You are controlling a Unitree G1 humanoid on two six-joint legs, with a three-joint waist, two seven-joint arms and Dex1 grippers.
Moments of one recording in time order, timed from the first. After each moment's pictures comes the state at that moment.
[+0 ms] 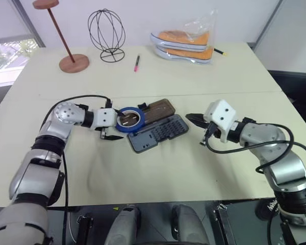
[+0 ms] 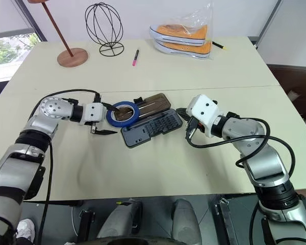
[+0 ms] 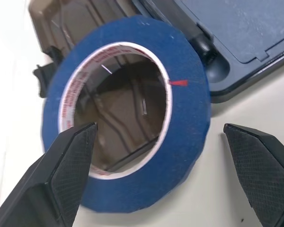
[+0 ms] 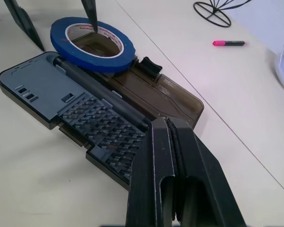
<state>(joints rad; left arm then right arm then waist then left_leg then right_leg) -0.89 0.63 -0.26 0.93 0.11 -0.58 -1.26 -0.36 -0.71 0.05 -0.42 0.19 0.50 0.72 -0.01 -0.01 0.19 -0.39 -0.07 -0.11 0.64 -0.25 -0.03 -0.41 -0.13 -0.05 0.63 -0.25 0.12</state>
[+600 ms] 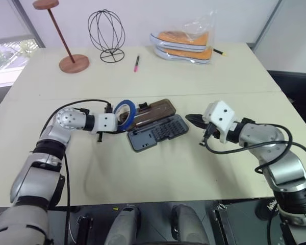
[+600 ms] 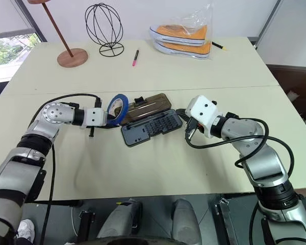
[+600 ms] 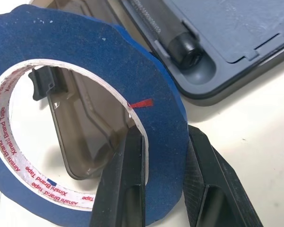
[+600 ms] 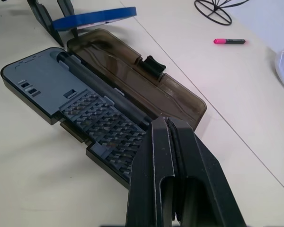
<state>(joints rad) -0.84 0.63 -0.24 0.92 0.12 -0.65 -1.18 -0.36 -0.71 0.06 -0.42 0.18 0.50 0.72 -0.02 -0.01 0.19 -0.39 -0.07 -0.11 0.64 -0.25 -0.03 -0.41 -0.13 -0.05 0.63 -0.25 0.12</state>
